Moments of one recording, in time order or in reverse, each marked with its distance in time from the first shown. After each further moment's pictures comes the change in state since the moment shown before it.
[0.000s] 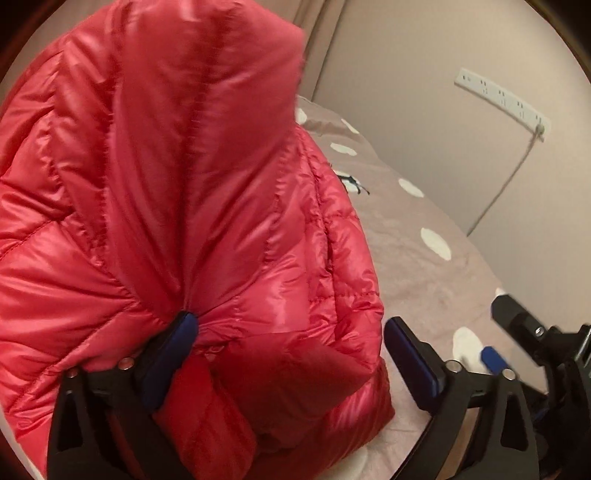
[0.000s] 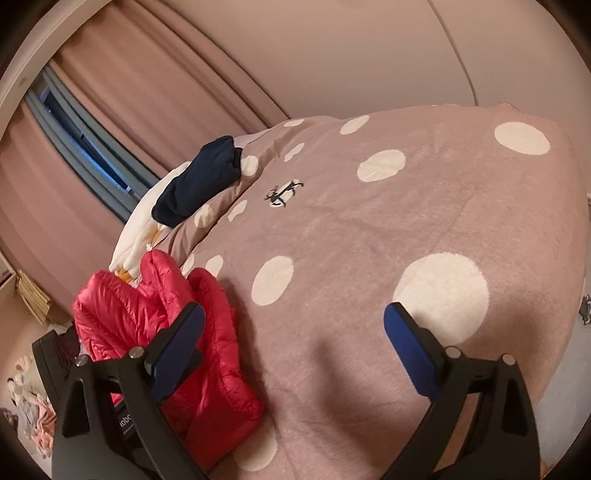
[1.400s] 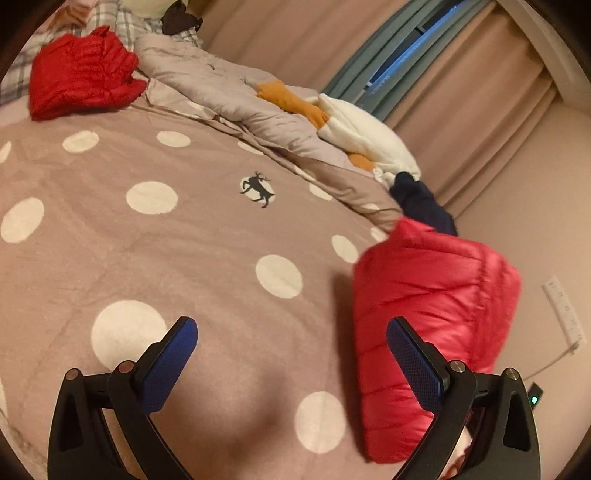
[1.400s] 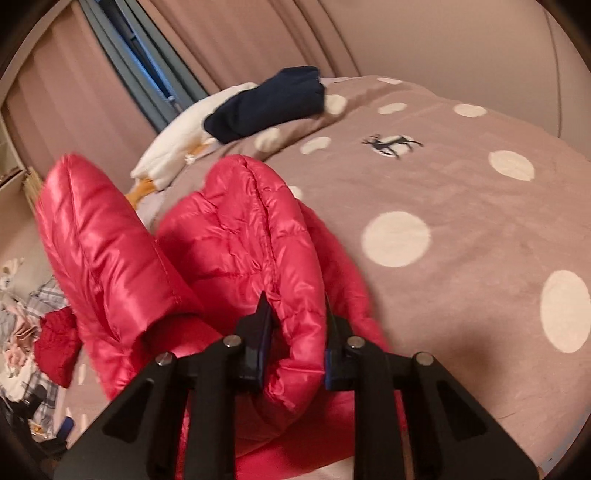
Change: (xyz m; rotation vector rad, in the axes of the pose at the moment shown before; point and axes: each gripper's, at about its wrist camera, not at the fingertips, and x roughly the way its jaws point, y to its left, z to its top) left arm -0.217 0.195 -0.063 -0.656 -0.278 0.244; right arm 0.069 0.115 -0.031 -0.301 0.191 0.033
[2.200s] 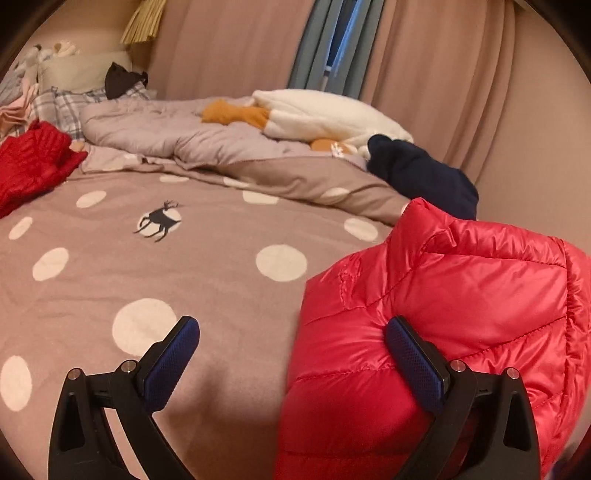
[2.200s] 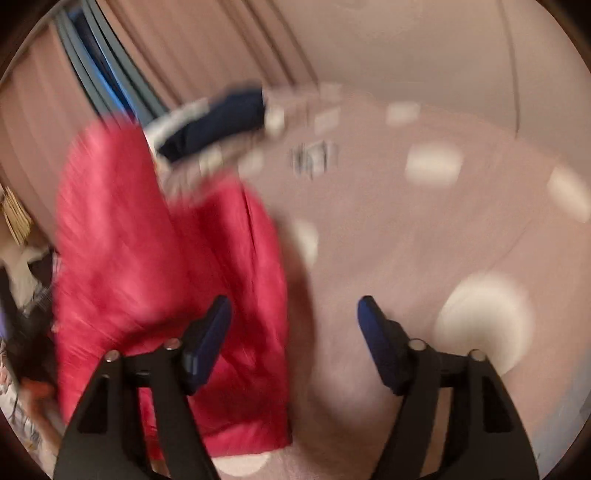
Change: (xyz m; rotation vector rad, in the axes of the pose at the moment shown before) left arm 0.135 -0.143 -0.009 0.248 -0.081 0.180; right arm -0.067 -0.064 0.030 0.022 -0.169 -0.060
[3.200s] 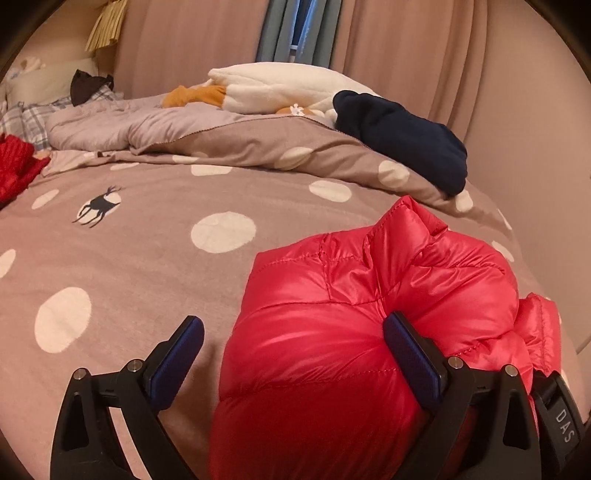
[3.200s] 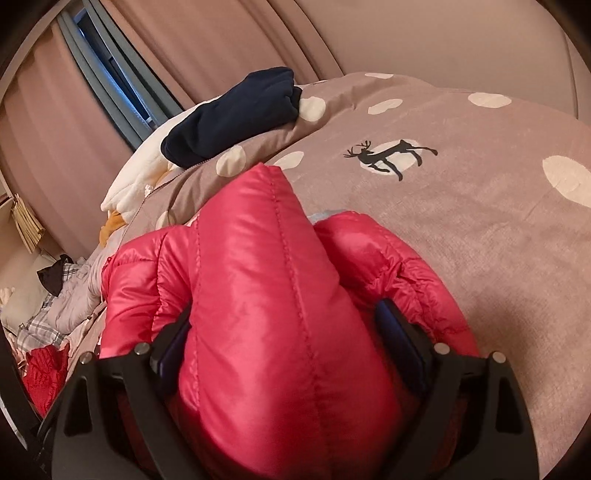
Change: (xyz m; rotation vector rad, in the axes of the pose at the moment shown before) left arm 0.061 -0.048 -0.030 0.099 0.038 -0.036; right arm 0.177 0.028 0.003 0.035 0.120 0.096
